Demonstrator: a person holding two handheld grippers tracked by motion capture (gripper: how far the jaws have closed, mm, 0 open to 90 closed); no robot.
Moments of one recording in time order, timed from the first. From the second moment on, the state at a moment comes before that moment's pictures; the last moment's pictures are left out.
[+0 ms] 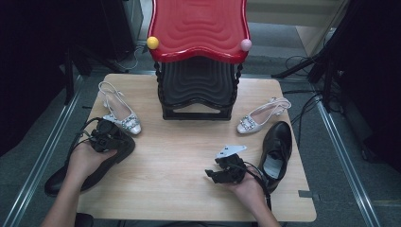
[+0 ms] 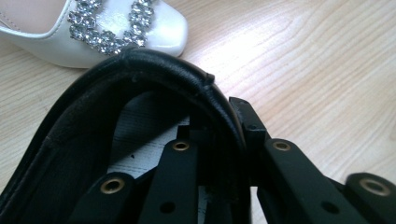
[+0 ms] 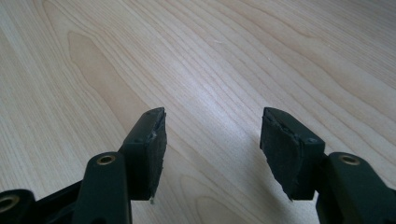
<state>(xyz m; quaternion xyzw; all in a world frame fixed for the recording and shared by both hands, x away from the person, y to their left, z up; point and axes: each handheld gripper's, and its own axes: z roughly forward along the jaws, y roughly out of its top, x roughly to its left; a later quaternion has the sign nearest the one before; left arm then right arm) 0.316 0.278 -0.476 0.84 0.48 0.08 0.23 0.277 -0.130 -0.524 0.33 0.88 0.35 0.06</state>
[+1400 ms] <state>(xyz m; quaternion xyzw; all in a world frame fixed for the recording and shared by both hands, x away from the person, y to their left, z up) 0.292 0.149 -0.428 0.90 0.37 0.06 0.23 0.289 -0.118 -0.508 0.31 0.87 0.38 0.05</state>
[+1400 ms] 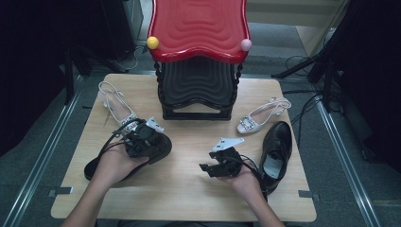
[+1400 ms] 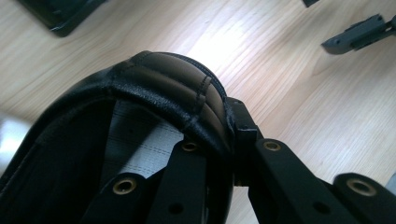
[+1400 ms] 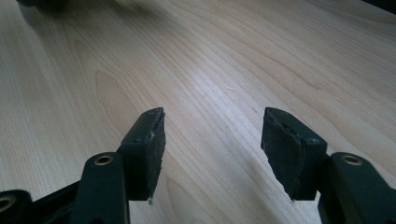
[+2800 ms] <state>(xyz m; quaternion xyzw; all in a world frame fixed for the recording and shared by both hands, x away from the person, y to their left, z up) 0.330 0.039 -0.467 0.92 0.29 -0.01 0.24 0.272 -0.146 -0.514 0.35 0.86 0.37 0.05</state>
